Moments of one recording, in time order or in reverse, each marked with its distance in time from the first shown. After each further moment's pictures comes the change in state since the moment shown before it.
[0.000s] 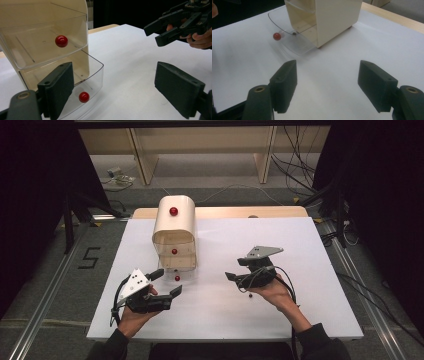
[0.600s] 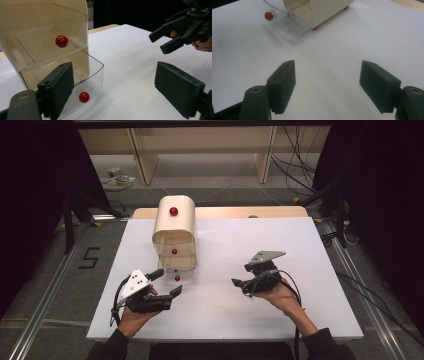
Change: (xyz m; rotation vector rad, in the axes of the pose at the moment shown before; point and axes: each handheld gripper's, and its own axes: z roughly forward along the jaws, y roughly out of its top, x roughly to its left) left arm 0.000 0.000 0.000 -0.001 0.002 0.000; right arm -0.005 -0.017 -0.005 0.101 -0.025 0.020
